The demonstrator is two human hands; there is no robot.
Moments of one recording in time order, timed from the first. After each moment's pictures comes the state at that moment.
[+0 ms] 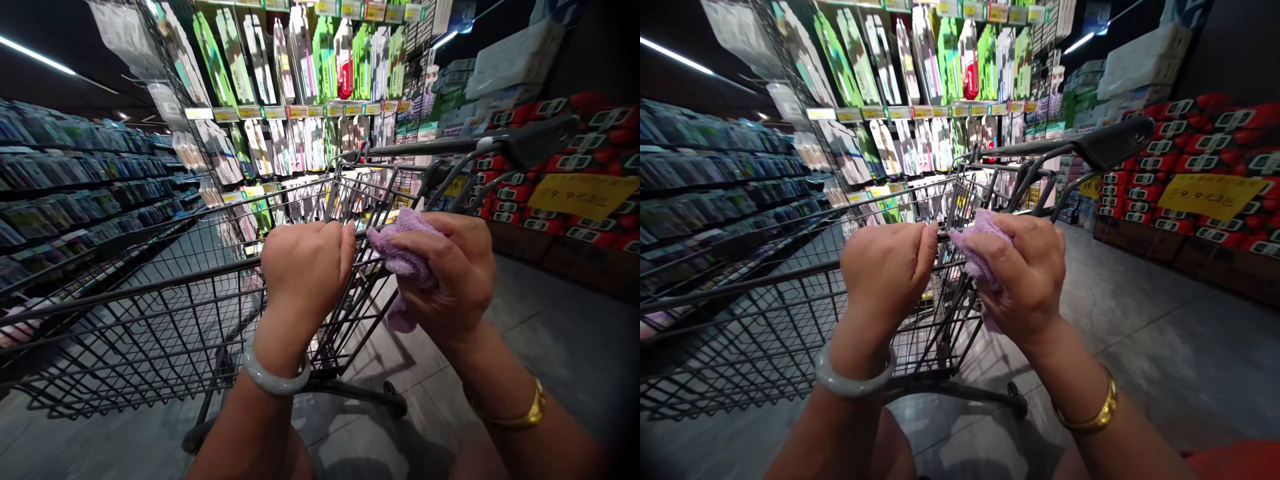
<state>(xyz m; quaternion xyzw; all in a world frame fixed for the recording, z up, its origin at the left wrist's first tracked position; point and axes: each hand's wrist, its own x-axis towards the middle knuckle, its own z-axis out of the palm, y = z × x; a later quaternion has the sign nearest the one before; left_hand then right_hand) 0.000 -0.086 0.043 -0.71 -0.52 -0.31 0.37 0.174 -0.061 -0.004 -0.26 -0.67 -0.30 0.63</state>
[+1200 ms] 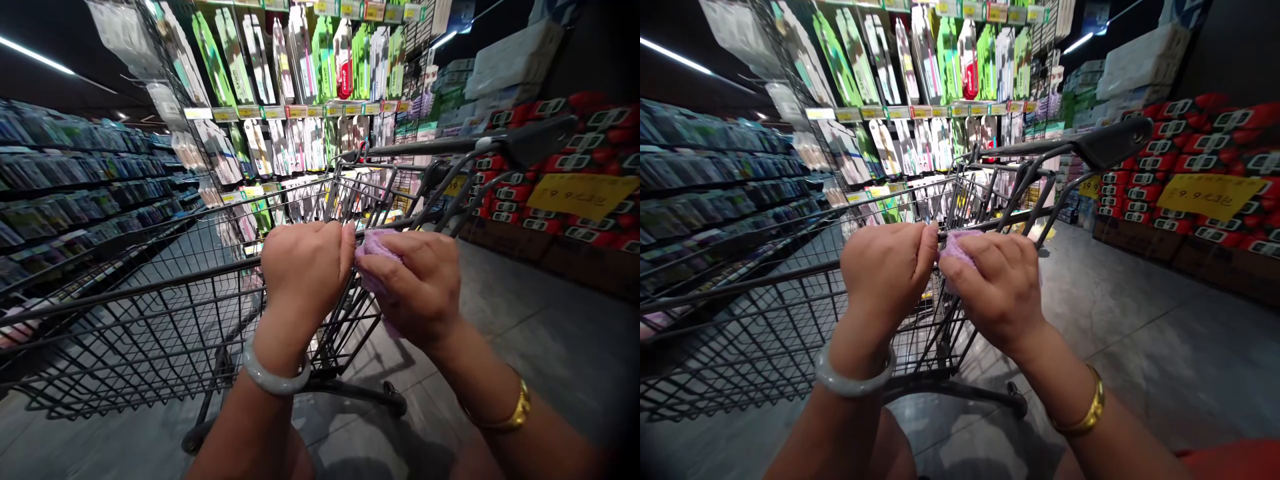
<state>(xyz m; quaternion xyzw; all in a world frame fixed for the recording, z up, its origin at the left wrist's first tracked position) 0.000 -0.083 0.042 -0.70 -0.51 -0.32 0.39 0.162 -0.061 -0.013 -0.25 -0.70 -0.35 0.57</state>
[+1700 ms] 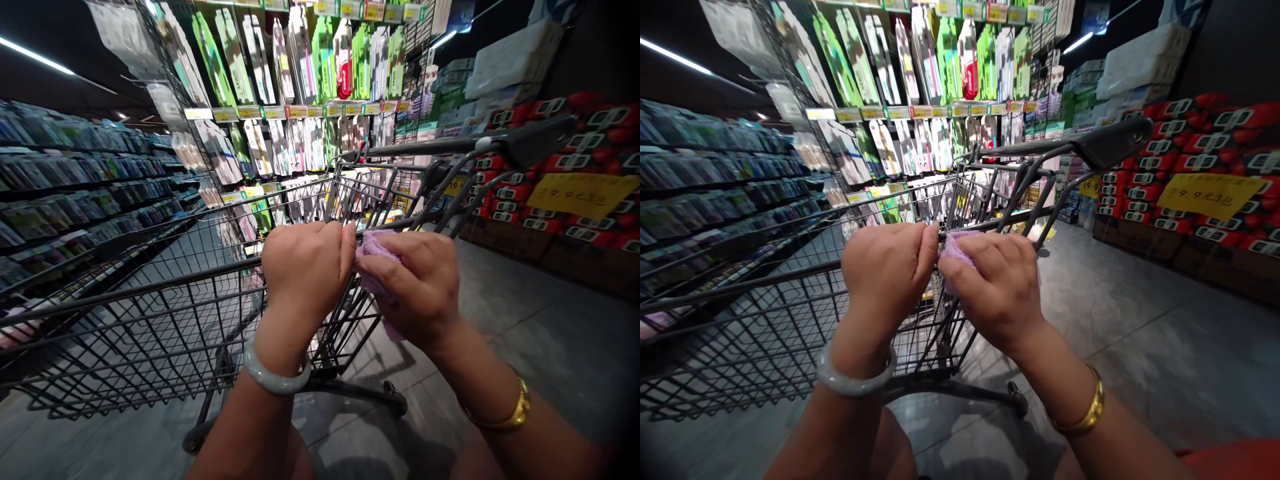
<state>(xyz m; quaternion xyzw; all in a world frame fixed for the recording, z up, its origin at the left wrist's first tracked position) -0.001 -0.084 0.042 -0.70 -0.51 -0.32 0.39 0.161 -0.062 -0.013 -0.25 -0.71 -0.35 0.56</state>
